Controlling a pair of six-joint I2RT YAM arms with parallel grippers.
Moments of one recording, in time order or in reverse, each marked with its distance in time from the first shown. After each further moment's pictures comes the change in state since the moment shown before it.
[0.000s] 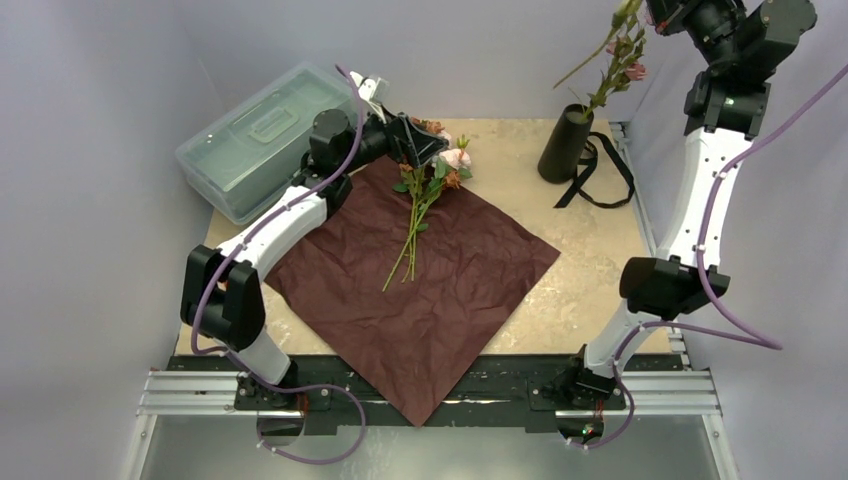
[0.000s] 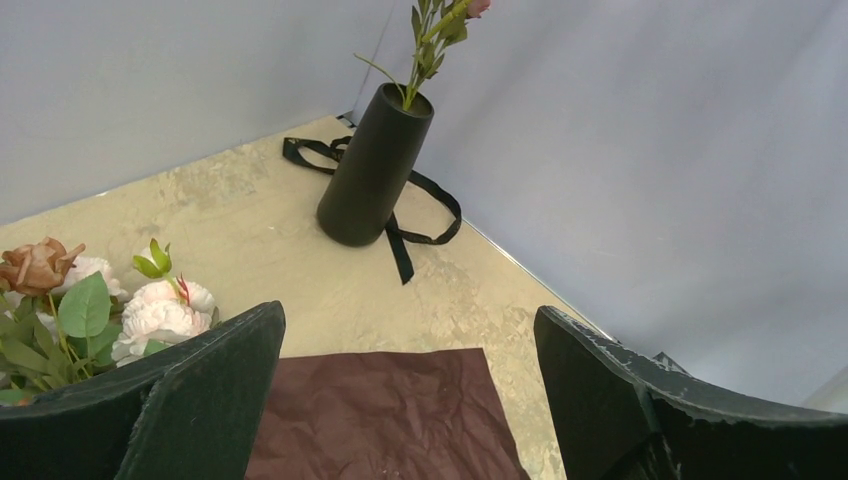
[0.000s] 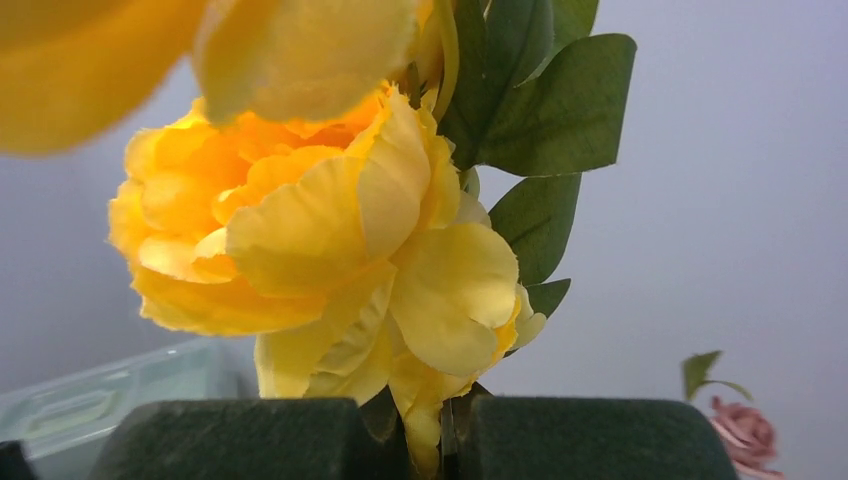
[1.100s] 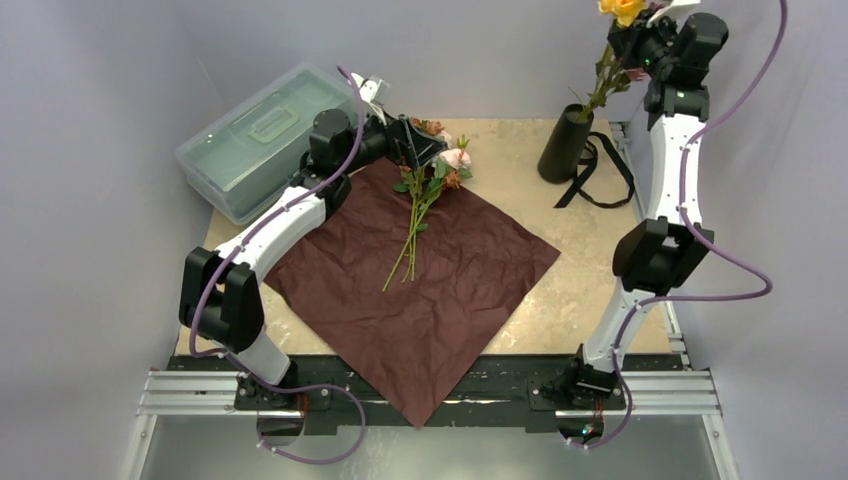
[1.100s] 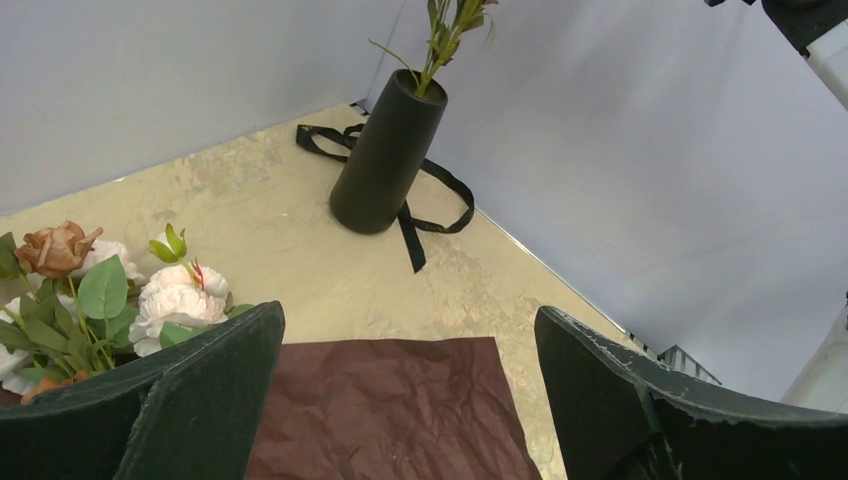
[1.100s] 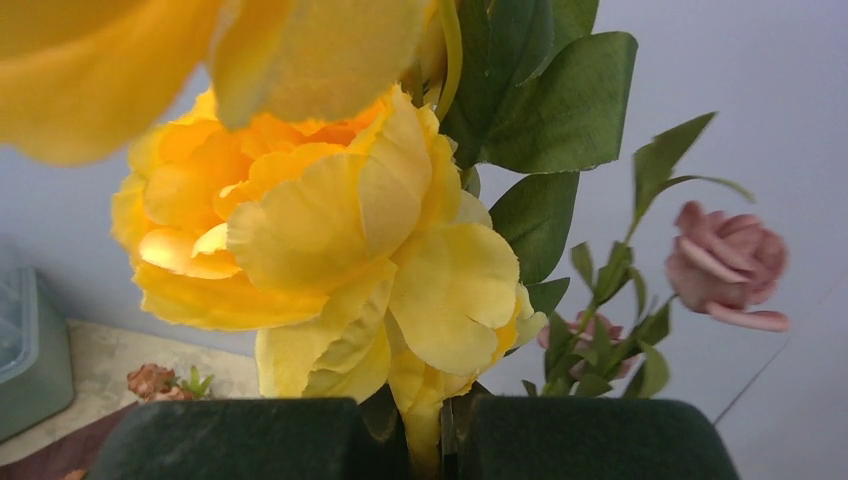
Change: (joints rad) left arm 0.000 -0.016 -0.001 -0.049 -0.014 0.029; right arm 0.054 0.169 -0.106 -0.121 0.259 -0.327
